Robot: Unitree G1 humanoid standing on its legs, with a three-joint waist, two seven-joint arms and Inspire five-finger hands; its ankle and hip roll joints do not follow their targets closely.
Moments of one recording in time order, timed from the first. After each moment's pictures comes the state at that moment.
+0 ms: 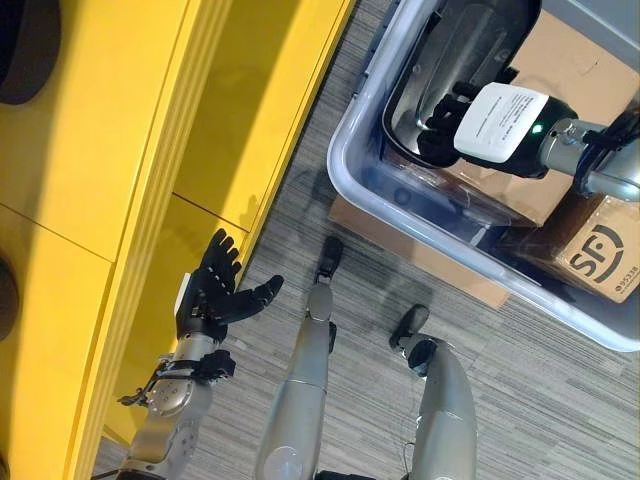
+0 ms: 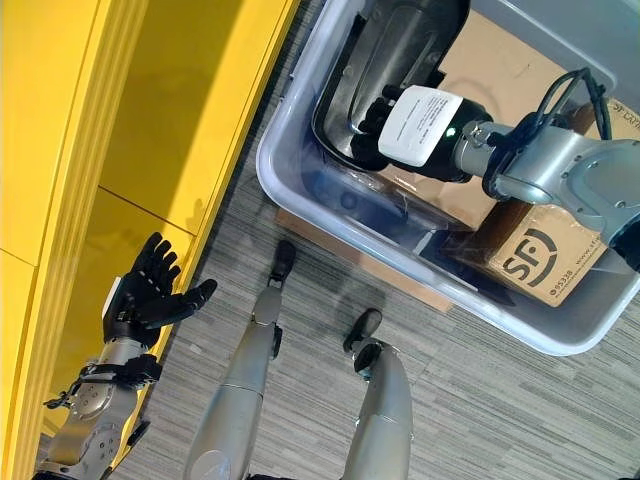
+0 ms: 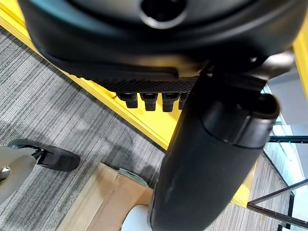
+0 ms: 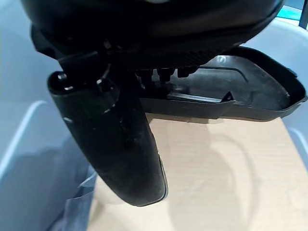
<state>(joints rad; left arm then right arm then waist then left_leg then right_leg) 0.09 0.54 -0.12 0.00 -0.67 -0.25 0.14 -1.57 -1.30 1.36 0.33 -0.78 -0.29 -0.06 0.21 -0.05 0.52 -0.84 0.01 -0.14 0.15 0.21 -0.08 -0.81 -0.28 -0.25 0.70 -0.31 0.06</state>
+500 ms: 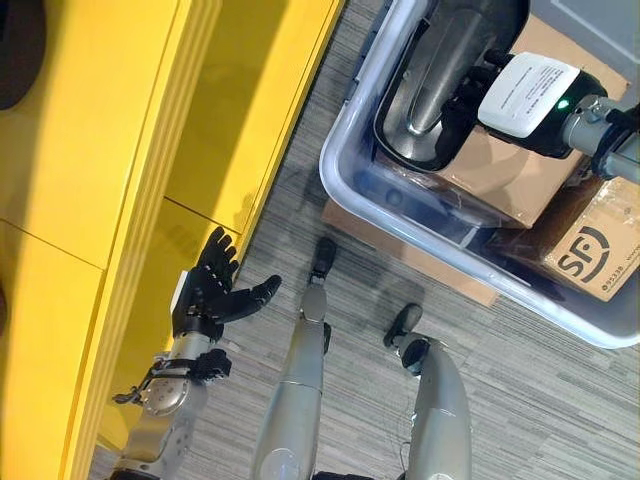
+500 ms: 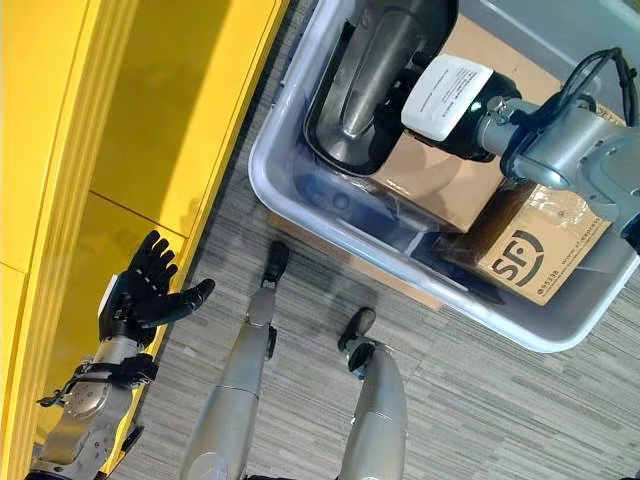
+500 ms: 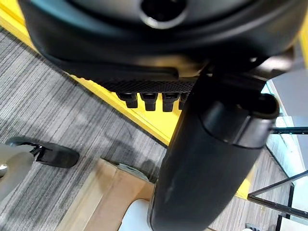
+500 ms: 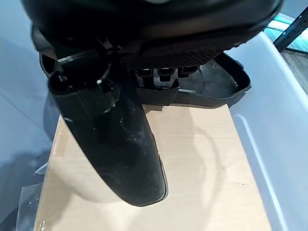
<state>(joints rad) 0.09 0.57 -0.12 -0.01 -0.67 -0.25 0.14 -1.59 -1.30 1.37 0.40 -0.78 -0.24 -0.07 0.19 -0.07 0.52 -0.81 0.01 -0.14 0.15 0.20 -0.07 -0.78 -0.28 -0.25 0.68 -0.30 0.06</state>
